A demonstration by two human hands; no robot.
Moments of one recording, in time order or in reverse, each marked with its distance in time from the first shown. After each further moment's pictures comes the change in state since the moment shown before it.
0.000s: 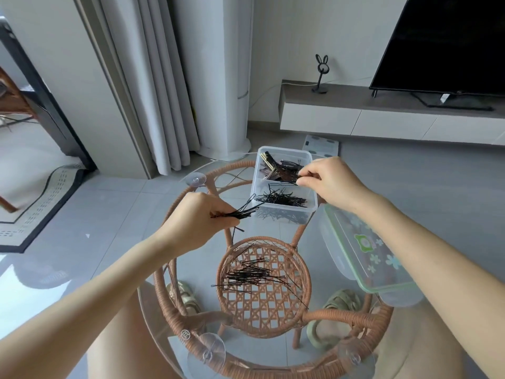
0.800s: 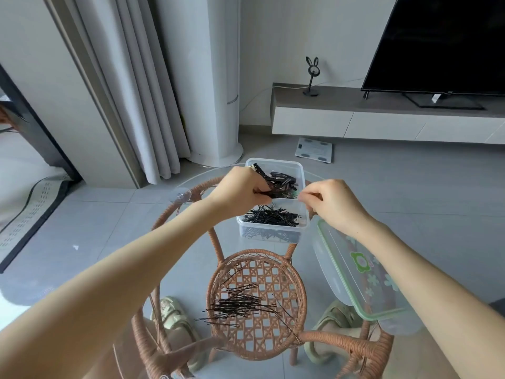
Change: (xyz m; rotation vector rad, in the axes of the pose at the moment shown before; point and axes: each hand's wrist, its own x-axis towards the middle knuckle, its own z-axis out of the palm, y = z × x) left_hand 0.120 0.039 0.035 0.188 -0.160 0.110; right_hand 0.004 0.035 0.008 0.093 0.023 0.108
